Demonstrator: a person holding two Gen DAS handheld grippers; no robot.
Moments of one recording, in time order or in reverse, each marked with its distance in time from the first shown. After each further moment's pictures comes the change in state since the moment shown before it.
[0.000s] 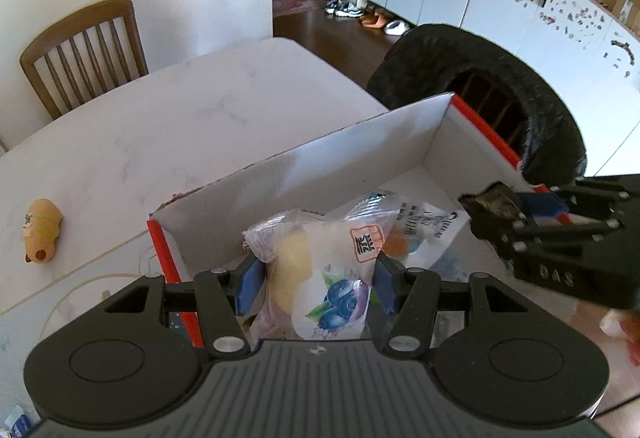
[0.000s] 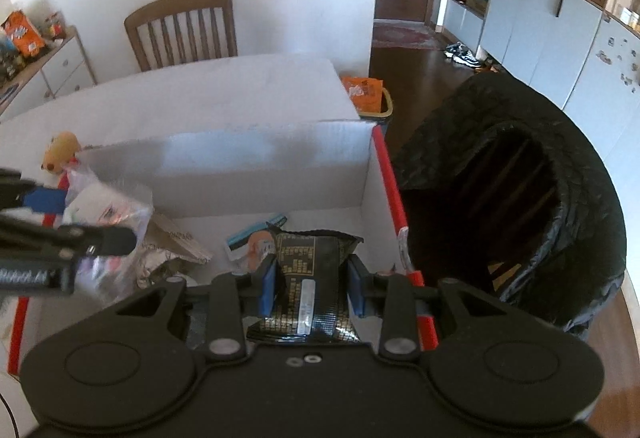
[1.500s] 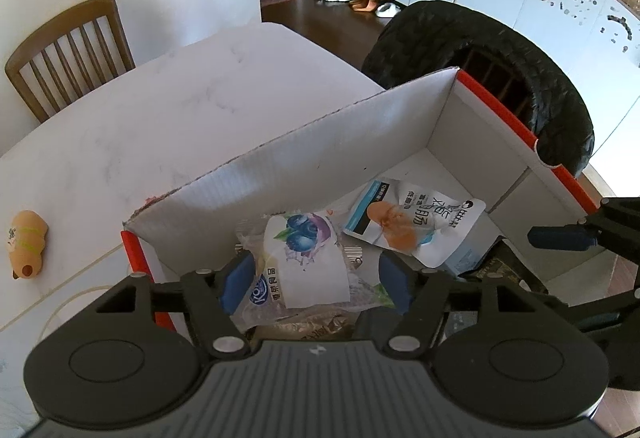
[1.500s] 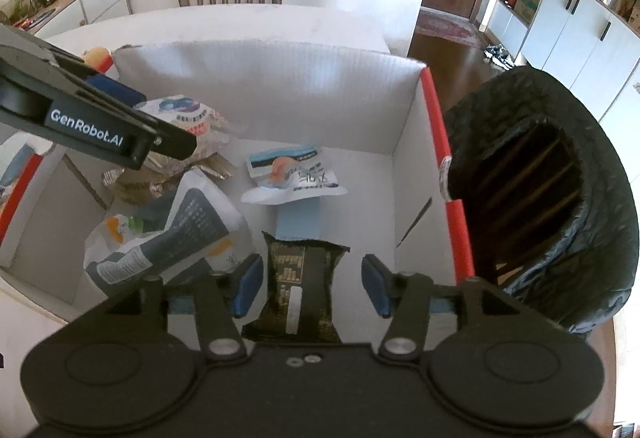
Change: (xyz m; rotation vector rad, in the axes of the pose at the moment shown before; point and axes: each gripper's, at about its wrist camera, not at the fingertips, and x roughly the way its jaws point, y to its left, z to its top) left arm 0.024 -0.003 0.002 0.055 0.032 -0.006; right arm 0.000 0.008 -0.034 -0.160 0.070 0.036
